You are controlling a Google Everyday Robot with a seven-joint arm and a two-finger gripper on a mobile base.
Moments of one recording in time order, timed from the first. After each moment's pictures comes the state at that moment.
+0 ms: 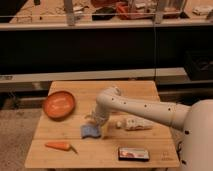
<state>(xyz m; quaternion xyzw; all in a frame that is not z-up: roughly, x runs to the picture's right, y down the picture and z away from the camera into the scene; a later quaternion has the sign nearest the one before) -0.060 0.222 0.826 -0.30 -0.29 -0.29 0.86</state>
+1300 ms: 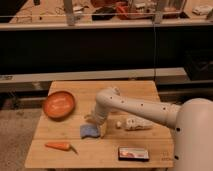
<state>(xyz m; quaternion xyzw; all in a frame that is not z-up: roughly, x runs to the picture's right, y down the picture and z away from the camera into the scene) -0.070 0.227 0.845 -0.32 -0.30 -0.28 0.85</state>
